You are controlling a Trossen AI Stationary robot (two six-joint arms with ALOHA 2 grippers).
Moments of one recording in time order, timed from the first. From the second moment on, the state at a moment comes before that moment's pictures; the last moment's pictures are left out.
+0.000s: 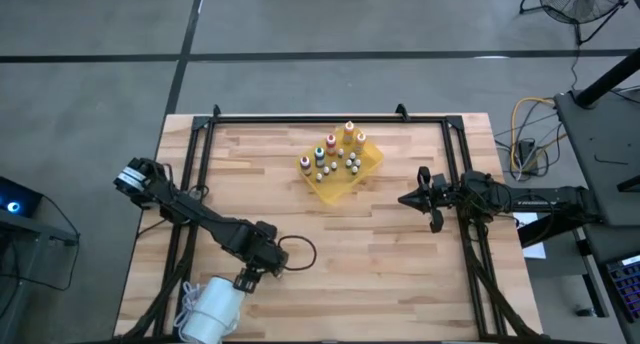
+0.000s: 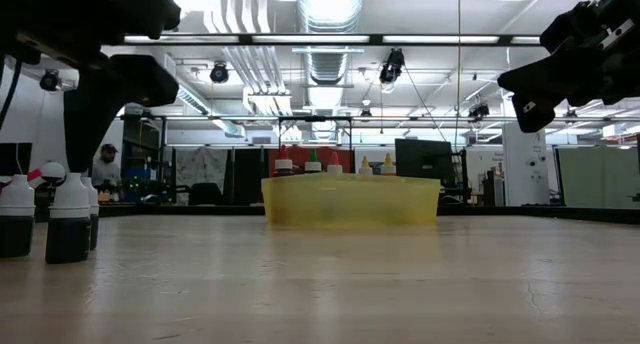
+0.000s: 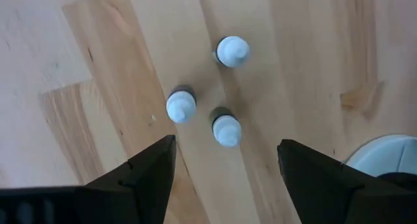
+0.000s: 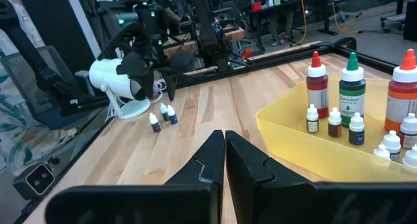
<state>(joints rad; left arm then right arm) -0.48 1.61 1.11 -0.89 0.09 -0.21 -0.09 0.25 0.01 0.19 -0.16 0.28</state>
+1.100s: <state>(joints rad) -0.41 1.61 1.13 -0.82 0.06 -0.20 -0.09 0.25 0.01 0.19 -0.16 0.28</state>
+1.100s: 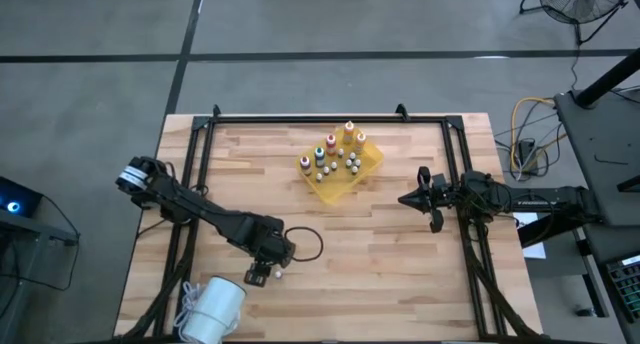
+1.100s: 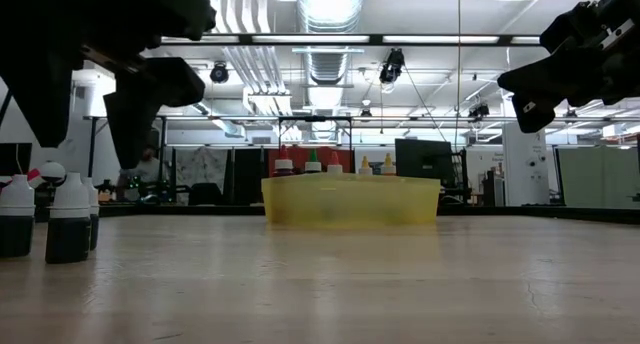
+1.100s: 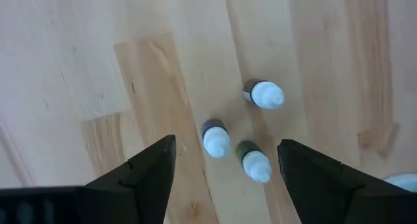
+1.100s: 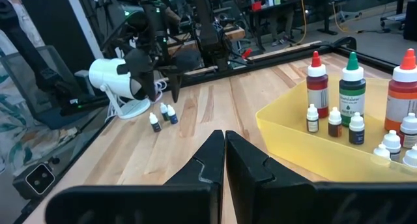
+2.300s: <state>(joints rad) -0.38 1.65 1.05 -0.74 0.07 -0.25 -0.09 0.25 0.01 0.19 -0.16 0.28</state>
